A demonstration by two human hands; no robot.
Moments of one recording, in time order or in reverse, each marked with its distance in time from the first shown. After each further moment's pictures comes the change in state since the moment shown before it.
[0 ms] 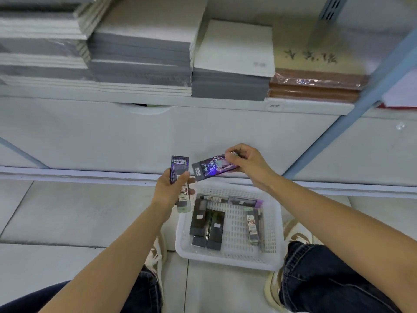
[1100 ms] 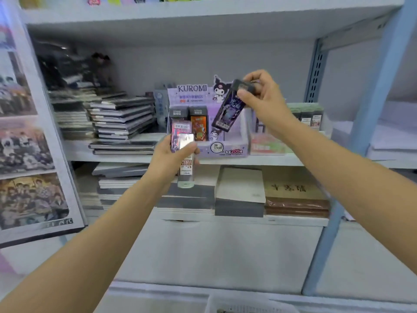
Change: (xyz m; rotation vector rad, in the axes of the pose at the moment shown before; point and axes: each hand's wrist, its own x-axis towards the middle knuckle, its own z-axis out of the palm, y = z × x) left_hand -0.100 0.335 -0.020 0.058 -0.130 0.789; right_hand -0.080 -0.410 0.035 -0.255 0.115 -1.021
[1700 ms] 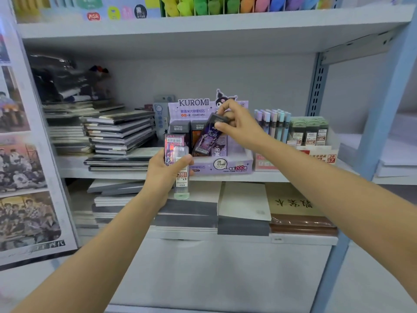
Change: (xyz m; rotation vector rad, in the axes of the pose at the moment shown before) left_hand 0.023 -0.006 -0.011 -0.049 0.095 -0.007; right_hand 0.028 0.034 0.040 -0.222 -0.224 0.004
